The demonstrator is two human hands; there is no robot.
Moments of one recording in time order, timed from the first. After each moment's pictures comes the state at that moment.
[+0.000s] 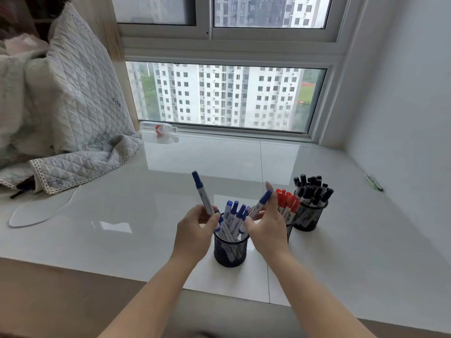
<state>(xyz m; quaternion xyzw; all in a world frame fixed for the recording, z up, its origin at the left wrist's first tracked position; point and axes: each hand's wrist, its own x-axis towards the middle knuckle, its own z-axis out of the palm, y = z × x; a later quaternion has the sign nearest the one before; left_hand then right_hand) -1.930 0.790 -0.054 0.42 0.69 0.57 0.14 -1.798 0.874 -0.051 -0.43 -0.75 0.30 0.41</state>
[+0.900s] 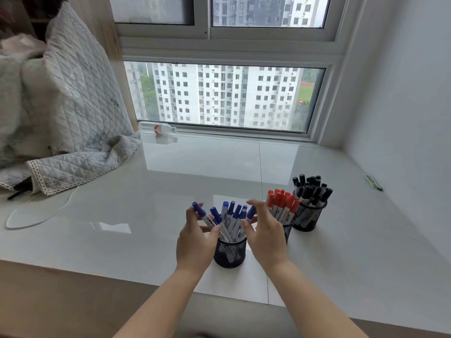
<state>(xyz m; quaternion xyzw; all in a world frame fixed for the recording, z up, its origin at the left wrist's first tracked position) -1.920 0.791 -0.072 0.41 0.75 0.52 0.09 -1.796 0.872 -0.063 -0.35 -0.82 0.16 0.42</state>
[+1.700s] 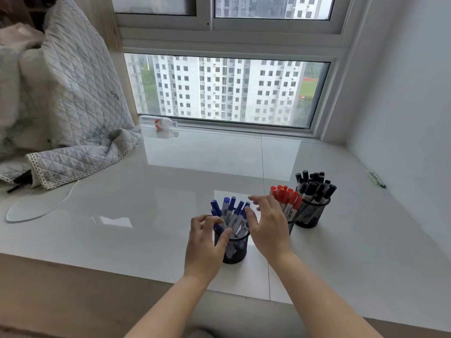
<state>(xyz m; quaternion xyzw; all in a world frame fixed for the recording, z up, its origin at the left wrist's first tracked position) -1.913 0.791 -0.106 0.47 0.72 0.50 0.05 -1.799 0.885 -0.064 -0.38 -0.81 0.15 0.41</state>
